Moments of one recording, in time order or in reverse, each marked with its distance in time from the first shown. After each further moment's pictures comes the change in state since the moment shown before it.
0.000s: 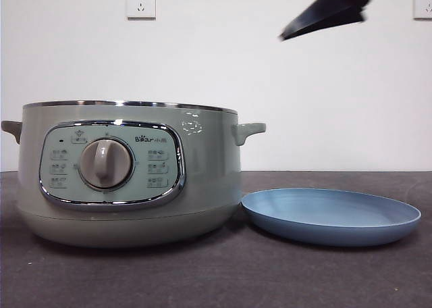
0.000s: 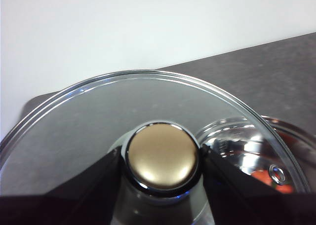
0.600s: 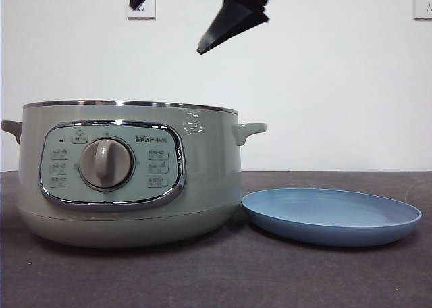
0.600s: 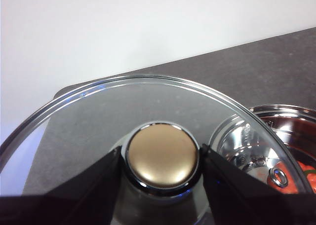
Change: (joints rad) left arm 0.000 -0.018 0.017 -0.061 -0.075 0.019; right arm 0.242 0.408 0.478 -0.285 0.221 -0.100
